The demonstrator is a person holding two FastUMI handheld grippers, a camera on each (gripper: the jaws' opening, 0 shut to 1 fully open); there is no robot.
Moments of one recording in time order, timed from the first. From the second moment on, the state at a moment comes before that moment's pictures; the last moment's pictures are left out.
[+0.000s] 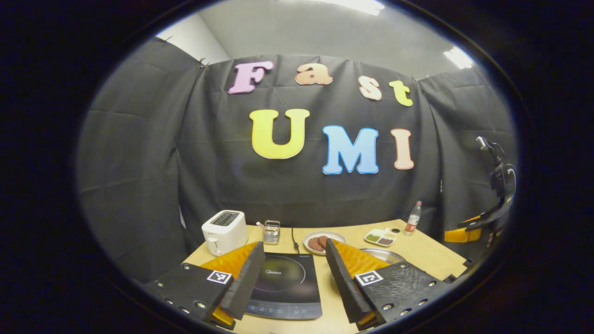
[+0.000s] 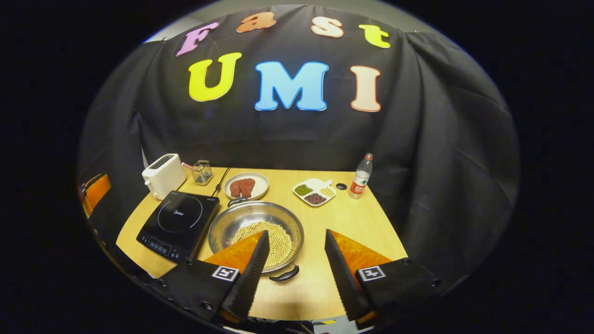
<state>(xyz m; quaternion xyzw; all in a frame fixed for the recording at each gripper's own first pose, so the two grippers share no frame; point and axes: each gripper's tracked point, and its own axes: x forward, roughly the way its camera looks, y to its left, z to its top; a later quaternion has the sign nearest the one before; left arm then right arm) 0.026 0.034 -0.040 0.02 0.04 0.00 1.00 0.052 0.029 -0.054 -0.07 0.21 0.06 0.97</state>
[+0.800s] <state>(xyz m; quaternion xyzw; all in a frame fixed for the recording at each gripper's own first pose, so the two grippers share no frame) -0.001 0.041 -0.086 0.00 0.08 0.01 1.00 0.025 0.090 -0.144 -0.05 0.33 0.19 0.92</state>
